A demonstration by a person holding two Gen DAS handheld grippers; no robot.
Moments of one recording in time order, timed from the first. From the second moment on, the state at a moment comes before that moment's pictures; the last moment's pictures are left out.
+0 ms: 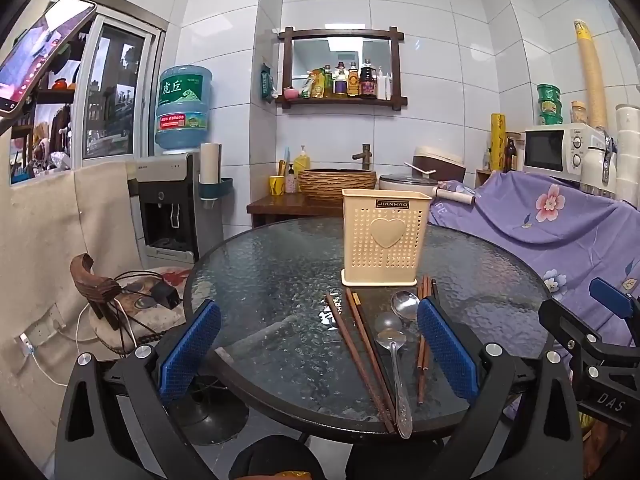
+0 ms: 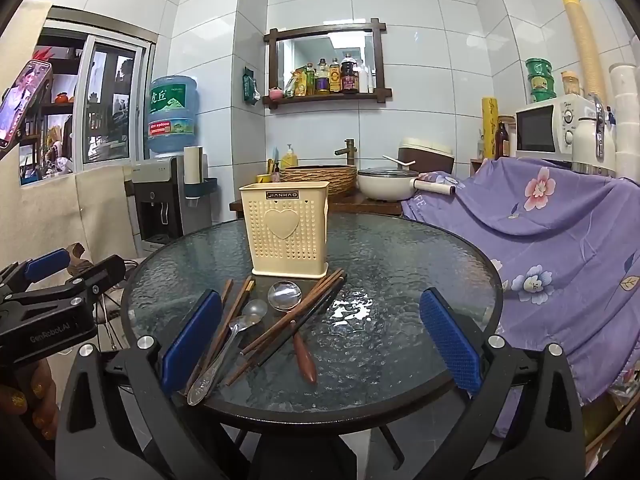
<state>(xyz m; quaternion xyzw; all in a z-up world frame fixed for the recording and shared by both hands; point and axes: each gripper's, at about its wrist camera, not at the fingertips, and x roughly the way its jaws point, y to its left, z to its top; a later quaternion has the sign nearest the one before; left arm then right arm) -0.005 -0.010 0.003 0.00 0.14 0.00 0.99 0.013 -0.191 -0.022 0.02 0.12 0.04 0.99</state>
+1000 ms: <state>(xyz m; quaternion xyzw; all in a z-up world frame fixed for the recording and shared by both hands) -0.006 -0.008 0.004 0.00 0.14 0.00 0.99 0.014 -0.190 -0.021 0.02 0.12 0.04 0.99</state>
